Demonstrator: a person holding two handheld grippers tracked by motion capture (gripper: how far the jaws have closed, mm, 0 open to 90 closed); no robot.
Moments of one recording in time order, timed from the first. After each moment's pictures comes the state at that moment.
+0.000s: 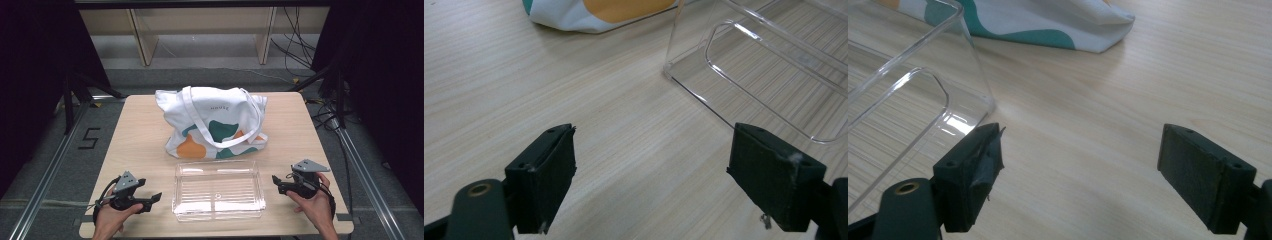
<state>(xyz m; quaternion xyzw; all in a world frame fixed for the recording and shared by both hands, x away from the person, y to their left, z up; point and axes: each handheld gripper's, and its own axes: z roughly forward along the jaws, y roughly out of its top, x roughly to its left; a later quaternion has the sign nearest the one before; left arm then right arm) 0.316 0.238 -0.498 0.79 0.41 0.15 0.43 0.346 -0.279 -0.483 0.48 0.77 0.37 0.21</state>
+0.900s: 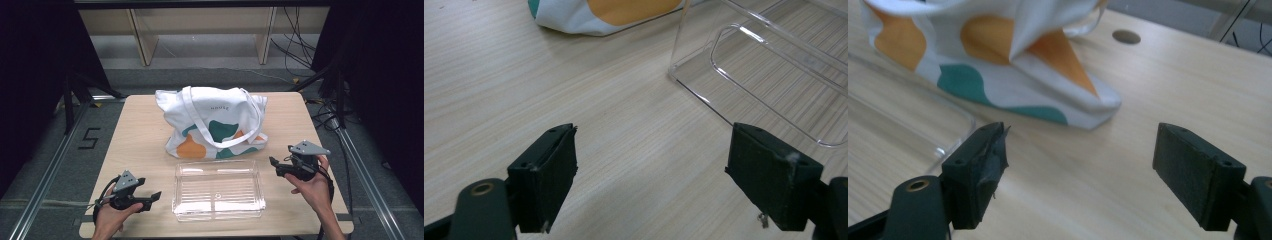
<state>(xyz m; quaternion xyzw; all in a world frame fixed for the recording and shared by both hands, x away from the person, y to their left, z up) 0.317 0.241 -0.496 0.80 0.40 0.16 0.41 0.375 -0.269 -0.436 0.42 0.77 0.40 0.27</state>
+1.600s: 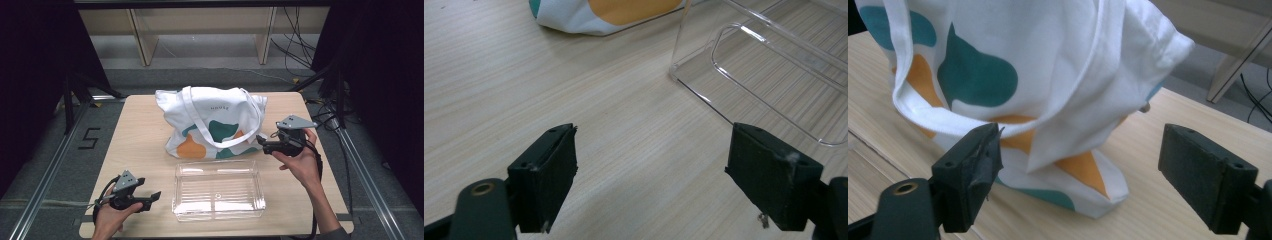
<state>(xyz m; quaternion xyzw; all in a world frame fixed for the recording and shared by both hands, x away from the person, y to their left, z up) 0.317 0.240 -0.496 0.80 0.41 0.16 0.42 0.415 -0.231 -0.385 0.39 0.77 0.42 0.28</state>
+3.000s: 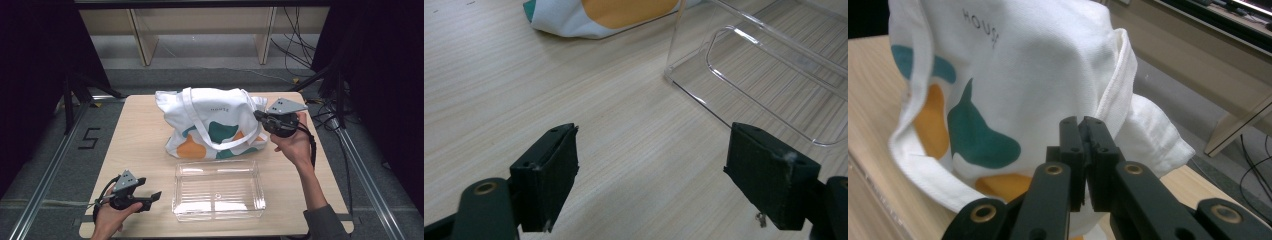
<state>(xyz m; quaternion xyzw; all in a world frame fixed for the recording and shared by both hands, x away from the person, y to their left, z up) 0.318 0.243 -0.495 0.81 0.39 0.15 0.42 0.441 -0.209 -0.349 0.29 0.80 0.43 0.31</state>
